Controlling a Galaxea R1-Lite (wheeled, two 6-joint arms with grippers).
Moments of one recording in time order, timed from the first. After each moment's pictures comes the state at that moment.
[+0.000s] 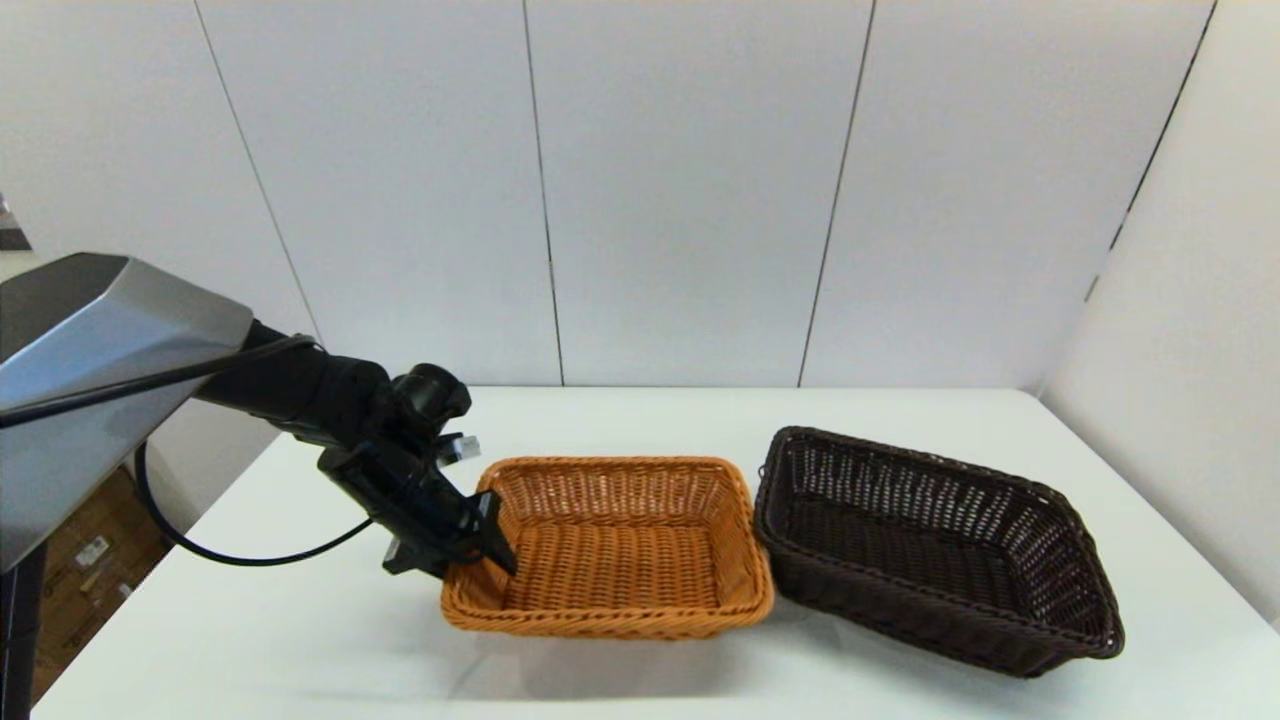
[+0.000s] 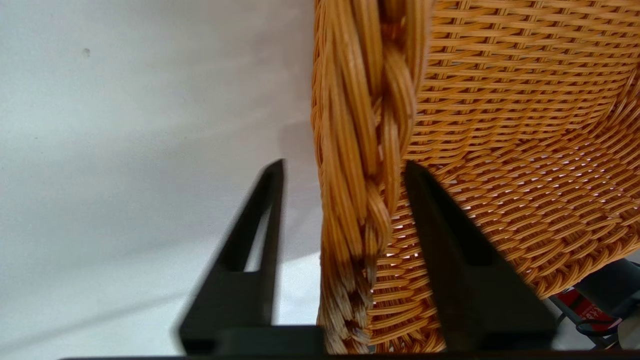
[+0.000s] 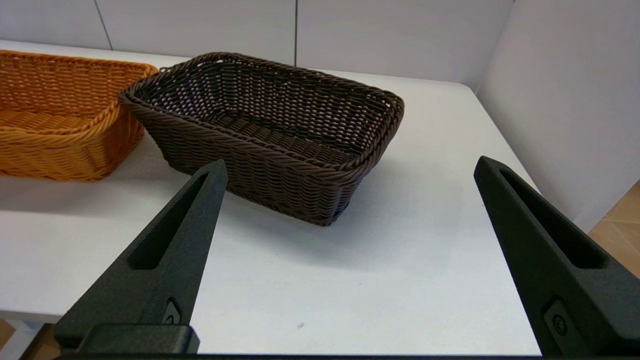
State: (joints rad) left arm -0.26 2.17 -1.28 0.51 -0.40 -0.35; right arm -0.01 0.00 0.00 0.01 0.03 -0.07
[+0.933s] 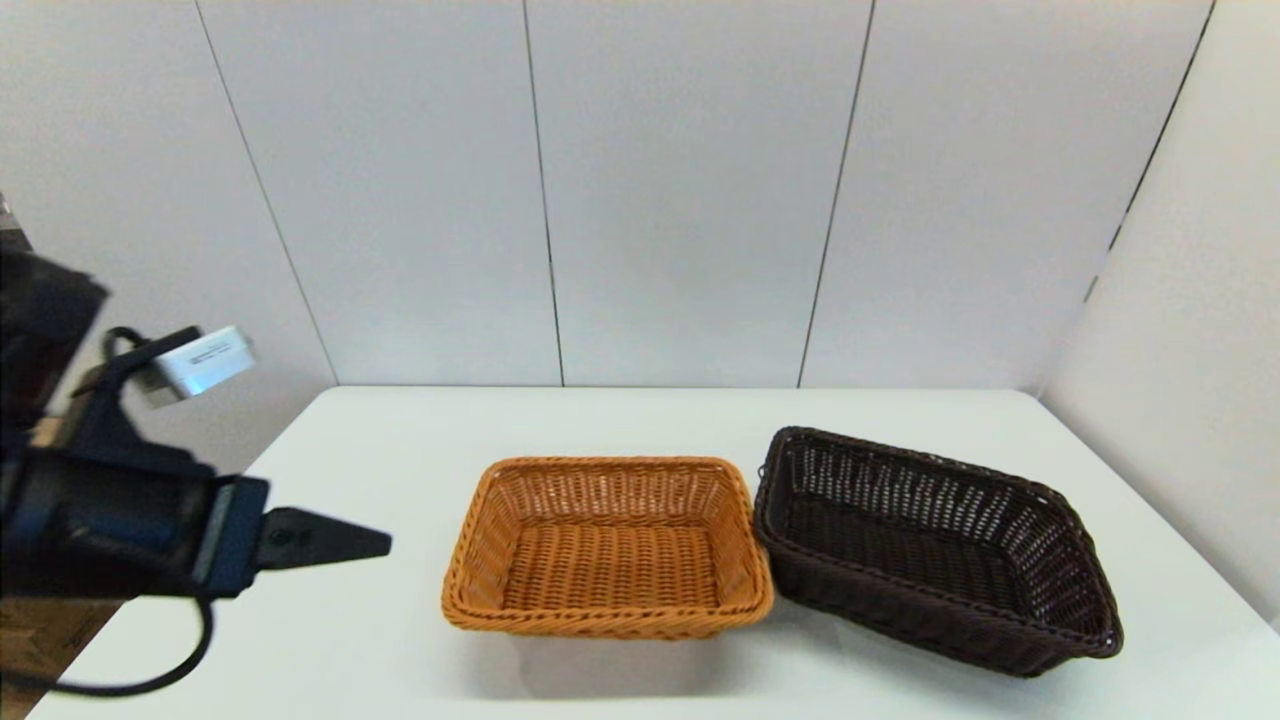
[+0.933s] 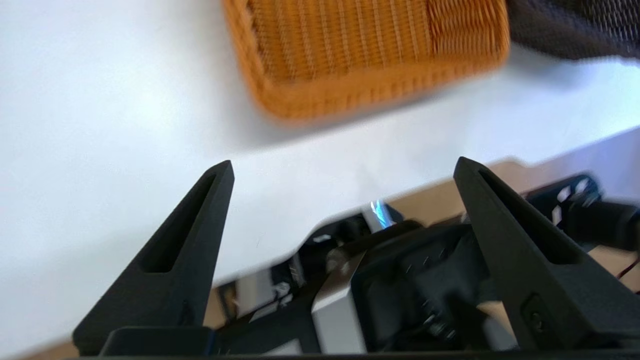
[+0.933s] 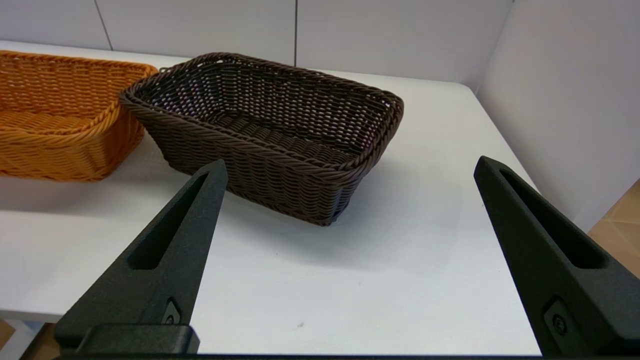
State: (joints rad) left arm -0.29 1.28 -0.97 0.56 -0.29 -0.28; right arm -0.01 0.00 0.00 0.01 0.03 -0.07
